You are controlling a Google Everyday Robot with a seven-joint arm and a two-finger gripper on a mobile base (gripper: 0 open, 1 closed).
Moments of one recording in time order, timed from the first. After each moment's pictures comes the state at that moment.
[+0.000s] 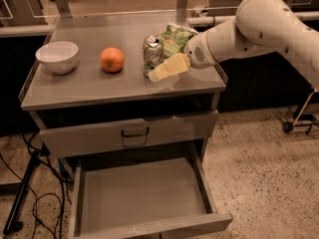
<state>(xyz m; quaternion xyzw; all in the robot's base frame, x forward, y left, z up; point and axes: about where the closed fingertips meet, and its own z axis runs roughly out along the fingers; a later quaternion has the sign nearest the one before) 0.658 -0.037 0.887 -0.40 0.80 0.26 0.37</state>
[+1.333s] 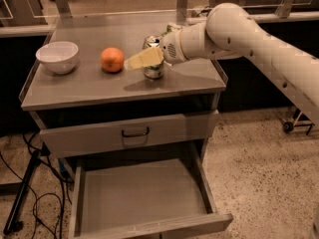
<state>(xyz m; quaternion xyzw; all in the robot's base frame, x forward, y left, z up) 0.704 0.028 0.891 -0.37 0.77 0.30 0.43</state>
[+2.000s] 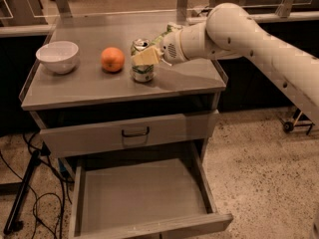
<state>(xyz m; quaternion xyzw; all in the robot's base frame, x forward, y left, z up) 0.704 0.028 0.891 -0.37 0.77 0.30 0.43</state>
